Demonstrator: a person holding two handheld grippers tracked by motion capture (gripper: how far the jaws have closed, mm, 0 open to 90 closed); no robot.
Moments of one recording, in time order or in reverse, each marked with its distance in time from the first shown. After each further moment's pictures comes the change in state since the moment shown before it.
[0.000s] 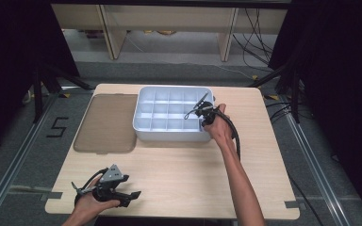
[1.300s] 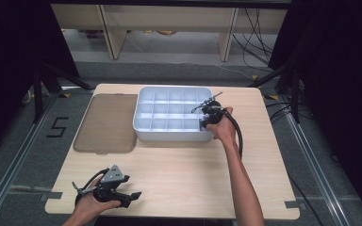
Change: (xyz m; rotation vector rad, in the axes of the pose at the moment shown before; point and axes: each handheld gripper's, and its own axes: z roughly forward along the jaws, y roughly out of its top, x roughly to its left) left arm -0.001 0.000 0.001 0.018 -0.004 0.017; right arm -0.016 -0.016 -0.005 -0.153 0.165 0.182
